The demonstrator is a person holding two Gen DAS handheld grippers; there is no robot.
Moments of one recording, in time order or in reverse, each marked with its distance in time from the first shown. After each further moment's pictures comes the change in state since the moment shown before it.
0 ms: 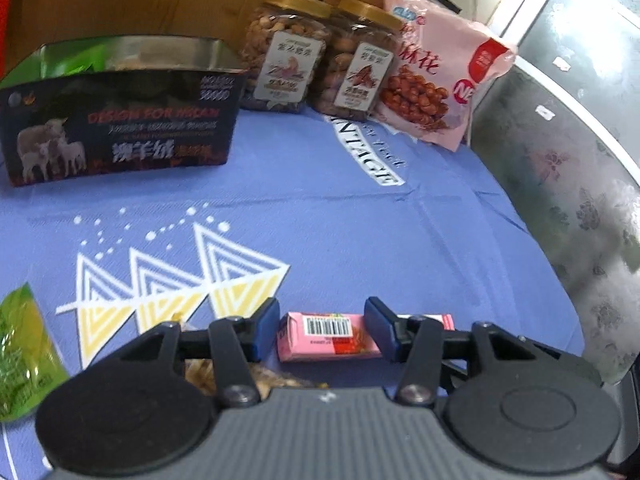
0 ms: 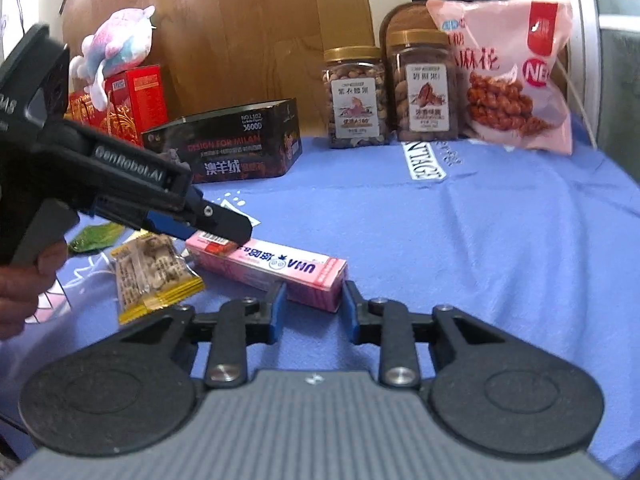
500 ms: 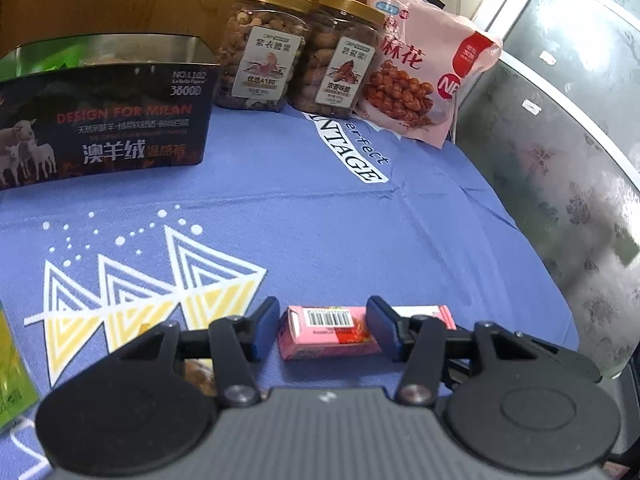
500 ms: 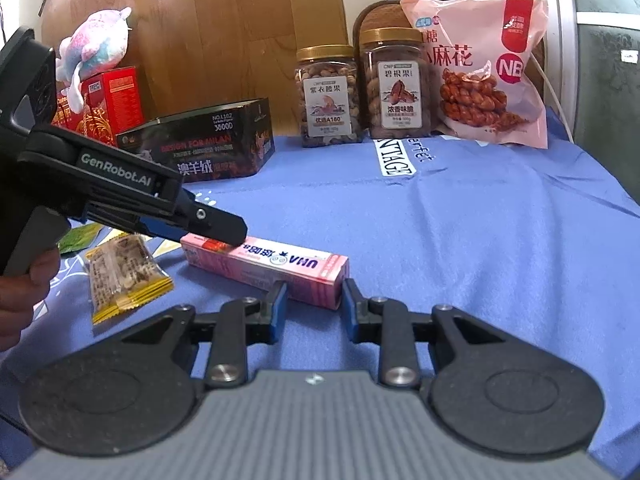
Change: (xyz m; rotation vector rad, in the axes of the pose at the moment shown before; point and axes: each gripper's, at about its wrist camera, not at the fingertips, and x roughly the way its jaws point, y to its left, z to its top) left arm 0.013 0.001 -0.001 0.015 -0.003 -0.041; right arm 0.006 -0.005 -0.002 0.026 0.004 -0.048
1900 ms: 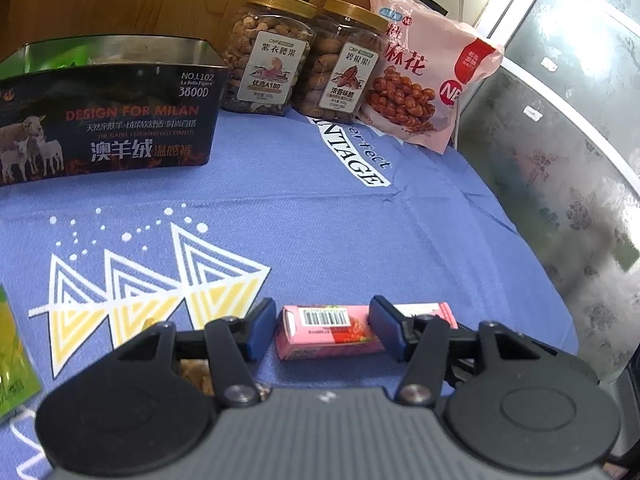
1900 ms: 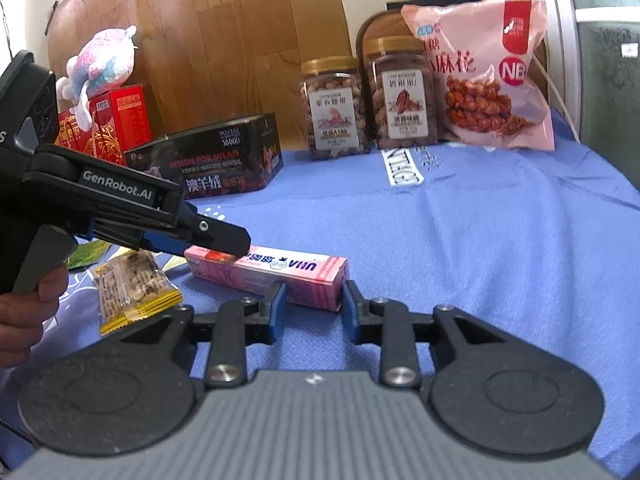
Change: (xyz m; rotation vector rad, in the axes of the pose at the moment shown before) left arm -0.008 0.001 0.000 -0.006 -0.015 -0.007; right arm -0.005 0.003 -0.006 -0.001 -0.075 0.023
